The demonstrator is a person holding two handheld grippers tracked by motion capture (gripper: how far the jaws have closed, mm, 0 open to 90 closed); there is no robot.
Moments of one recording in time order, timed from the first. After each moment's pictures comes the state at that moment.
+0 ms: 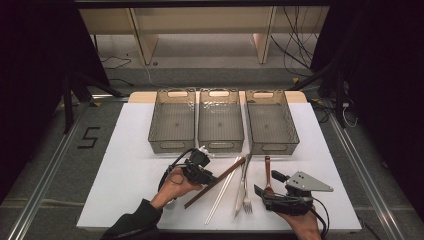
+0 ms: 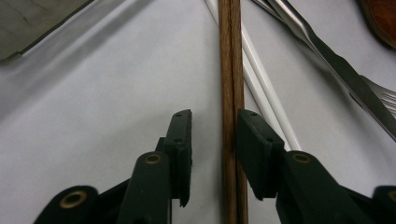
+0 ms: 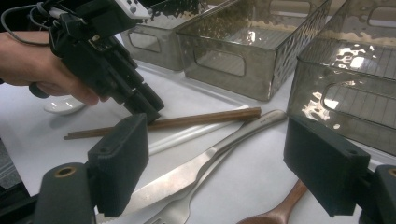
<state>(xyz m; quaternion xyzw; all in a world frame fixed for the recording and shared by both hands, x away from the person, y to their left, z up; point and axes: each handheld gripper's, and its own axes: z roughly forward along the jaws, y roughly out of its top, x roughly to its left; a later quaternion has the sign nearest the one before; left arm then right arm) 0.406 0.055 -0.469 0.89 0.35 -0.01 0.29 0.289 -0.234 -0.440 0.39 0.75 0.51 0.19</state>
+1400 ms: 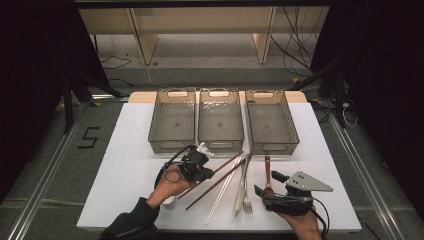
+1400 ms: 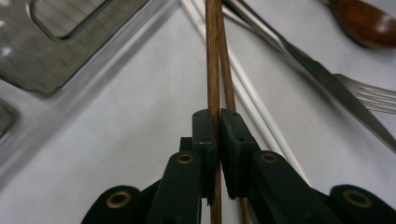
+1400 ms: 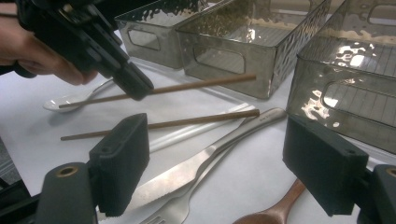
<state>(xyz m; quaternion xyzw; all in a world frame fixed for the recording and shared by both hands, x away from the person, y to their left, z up) 0.395 0.062 -0.437 0.90 0.31 0.04 0.31 0.289 -0.235 -0.440 0.39 0.75 0.50 0.19</state>
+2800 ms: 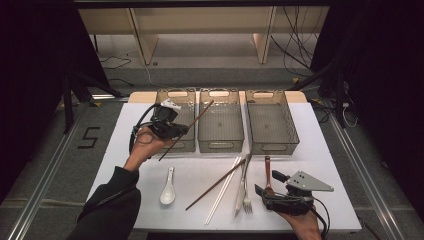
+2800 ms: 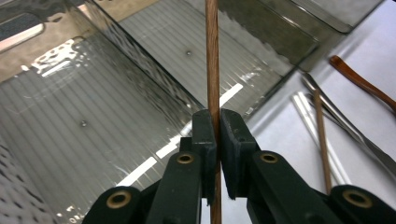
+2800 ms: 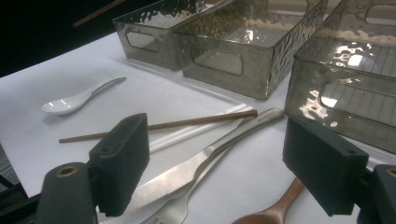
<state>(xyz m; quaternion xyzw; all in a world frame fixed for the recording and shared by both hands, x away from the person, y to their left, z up) 0.471 0.138 -0.363 0.84 0.39 0.12 0.36 0.290 -0.236 -0.440 0.39 0.75 0.50 0.19</state>
